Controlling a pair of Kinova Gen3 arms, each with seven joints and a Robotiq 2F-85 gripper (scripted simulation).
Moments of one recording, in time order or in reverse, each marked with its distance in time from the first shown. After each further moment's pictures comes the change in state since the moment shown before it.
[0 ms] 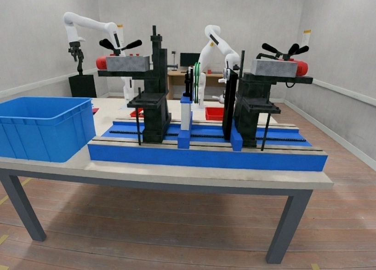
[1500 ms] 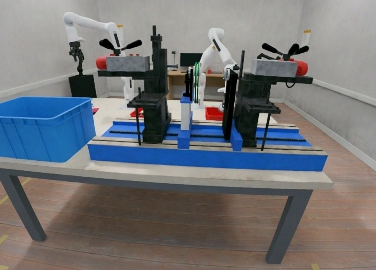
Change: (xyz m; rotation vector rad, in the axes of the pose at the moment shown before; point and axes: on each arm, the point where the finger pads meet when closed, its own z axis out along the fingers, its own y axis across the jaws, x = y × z) left arm 0.000 0.001 0.073 -0.002 0.001 0.000; right arm 0.000 0.000 0.000 0.000 0.000 0.000
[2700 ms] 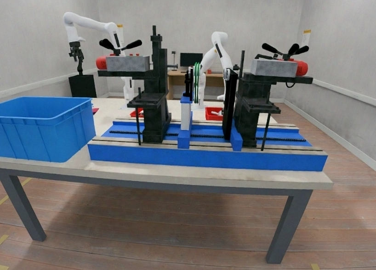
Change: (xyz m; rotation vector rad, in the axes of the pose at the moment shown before) left arm -0.001 0.001 0.057 -0.001 0.000 0.000; right arm 0.000 0.000 0.000 0.000 0.000 0.000
